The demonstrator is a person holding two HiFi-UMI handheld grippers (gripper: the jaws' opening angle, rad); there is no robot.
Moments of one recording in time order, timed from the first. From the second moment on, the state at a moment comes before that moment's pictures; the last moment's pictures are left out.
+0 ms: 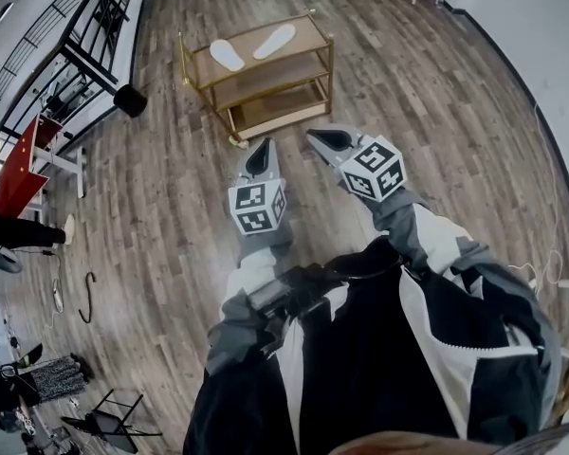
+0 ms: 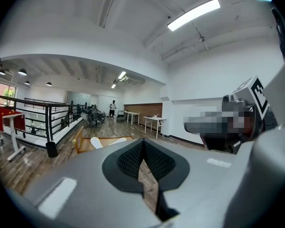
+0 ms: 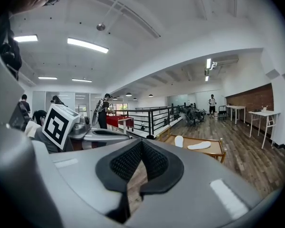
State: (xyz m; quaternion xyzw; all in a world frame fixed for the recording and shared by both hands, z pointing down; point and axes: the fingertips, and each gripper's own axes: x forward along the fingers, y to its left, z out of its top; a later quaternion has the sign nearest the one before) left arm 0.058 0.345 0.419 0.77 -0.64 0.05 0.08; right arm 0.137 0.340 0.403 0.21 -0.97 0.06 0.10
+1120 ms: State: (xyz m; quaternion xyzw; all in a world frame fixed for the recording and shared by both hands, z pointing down) left arm 0.024 0.096 0.426 0.70 -0.71 0.07 0.09; right arm 0.086 0.074 0.419 0.09 -0.99 0.05 0.11
